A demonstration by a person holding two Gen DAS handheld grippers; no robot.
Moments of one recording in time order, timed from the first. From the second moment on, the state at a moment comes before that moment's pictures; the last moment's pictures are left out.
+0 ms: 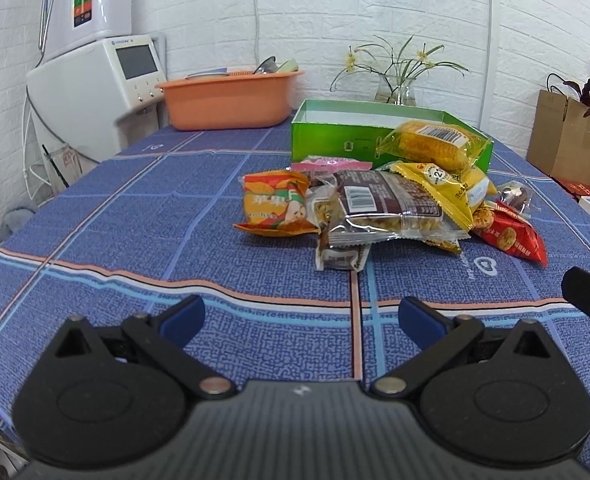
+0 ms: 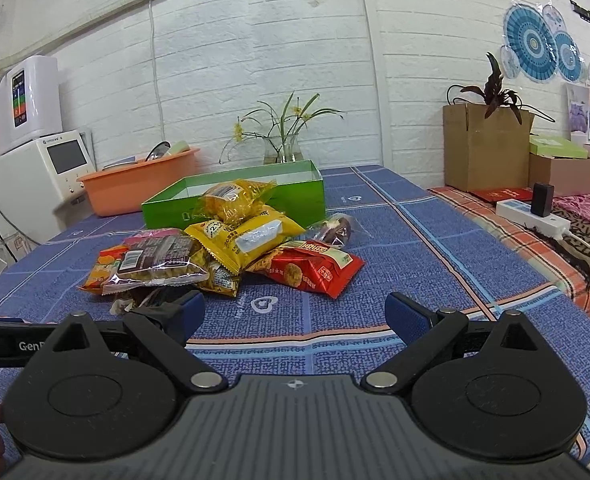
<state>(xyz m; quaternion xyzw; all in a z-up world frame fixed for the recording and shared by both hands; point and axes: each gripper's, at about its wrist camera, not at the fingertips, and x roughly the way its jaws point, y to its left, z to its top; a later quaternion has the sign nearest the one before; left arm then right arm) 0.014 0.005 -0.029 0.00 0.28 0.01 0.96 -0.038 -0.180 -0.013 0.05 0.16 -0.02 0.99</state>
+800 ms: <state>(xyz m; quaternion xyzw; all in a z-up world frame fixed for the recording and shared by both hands) 0.014 0.006 -0.016 0.00 0.28 -0.01 0.96 -0.037 -0.179 -0.001 0.06 0.16 0.02 0.98</state>
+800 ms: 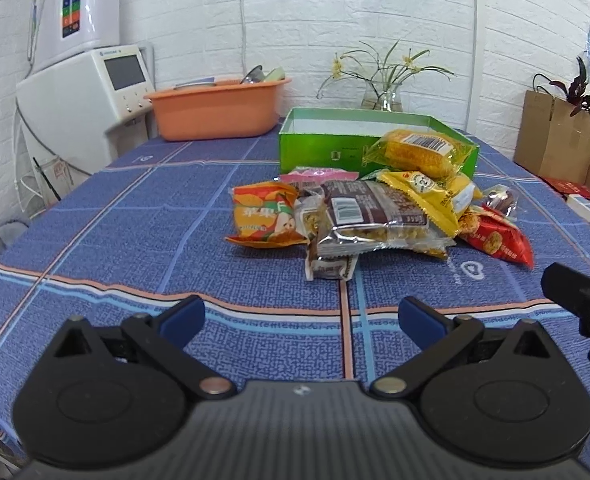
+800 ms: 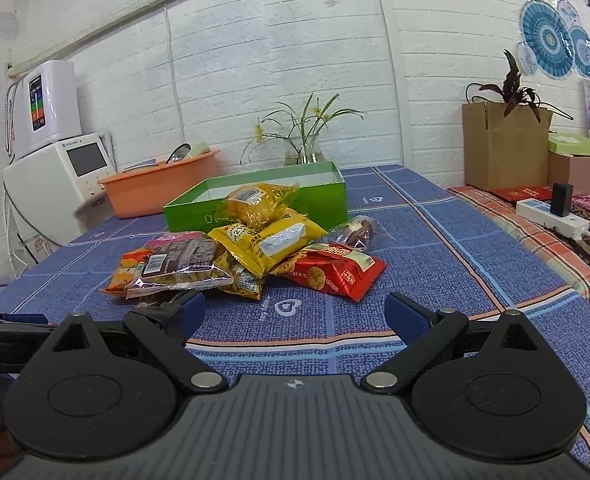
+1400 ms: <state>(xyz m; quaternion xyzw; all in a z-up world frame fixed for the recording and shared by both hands) 0.043 0.056 0.029 0.04 0.23 -0.04 0.97 -0.003 -0.190 0.072 -0.01 0.06 0.12 0.99</state>
